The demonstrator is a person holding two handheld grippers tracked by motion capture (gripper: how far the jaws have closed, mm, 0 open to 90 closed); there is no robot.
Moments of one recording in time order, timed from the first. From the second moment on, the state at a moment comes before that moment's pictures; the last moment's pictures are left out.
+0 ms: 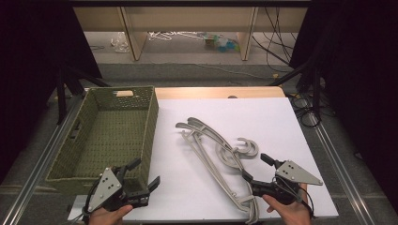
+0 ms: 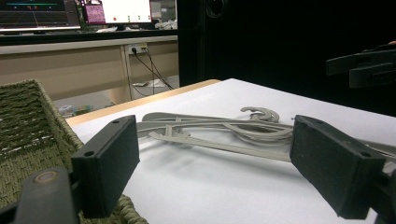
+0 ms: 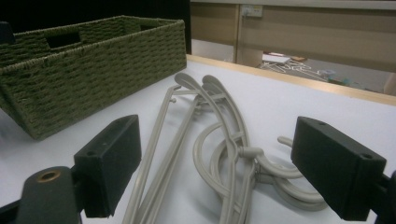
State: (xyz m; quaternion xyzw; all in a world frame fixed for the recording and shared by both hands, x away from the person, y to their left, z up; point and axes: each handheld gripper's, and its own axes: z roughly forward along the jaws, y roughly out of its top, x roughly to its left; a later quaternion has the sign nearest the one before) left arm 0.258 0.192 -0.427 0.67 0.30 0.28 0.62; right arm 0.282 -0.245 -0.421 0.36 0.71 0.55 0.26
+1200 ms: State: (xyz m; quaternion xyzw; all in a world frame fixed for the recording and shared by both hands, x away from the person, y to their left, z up) left arm 0.257 0.189 -0.428 0.68 0.29 0.28 0.61; right arm 0.329 -0.232 -0.444 0.38 0.85 0.34 0.16
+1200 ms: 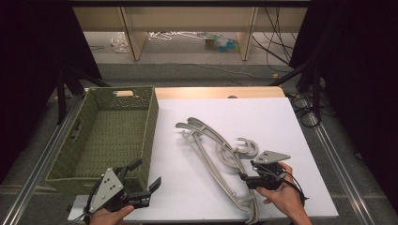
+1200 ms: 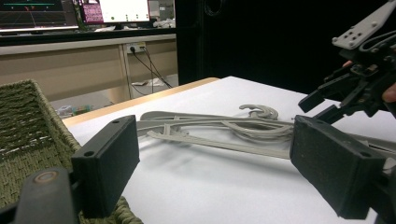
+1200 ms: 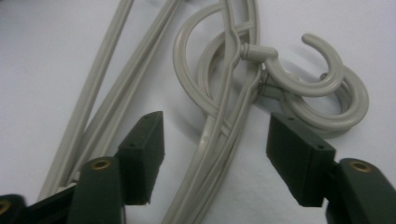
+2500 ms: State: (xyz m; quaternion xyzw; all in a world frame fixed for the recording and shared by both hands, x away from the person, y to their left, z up) left arm 0.257 0.190 -0.426 0.68 0.29 0.28 0.62; right arm 0.357 -0.227 -0.432 0.40 0.85 0.31 0.11
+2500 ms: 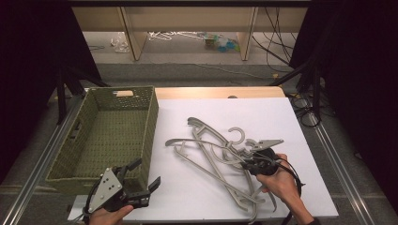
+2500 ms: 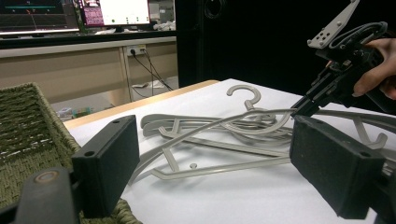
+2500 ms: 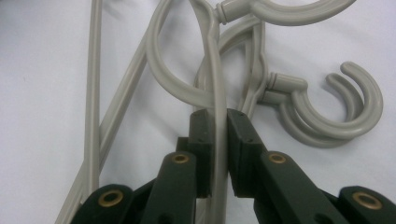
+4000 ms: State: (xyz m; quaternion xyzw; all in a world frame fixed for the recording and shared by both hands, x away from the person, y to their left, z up) left arm 0.373 0.015 -0.417 0.87 0.21 0.16 0.41; right arm 0.315 -0.224 -0.387 0.21 0.91 0.31 0.20
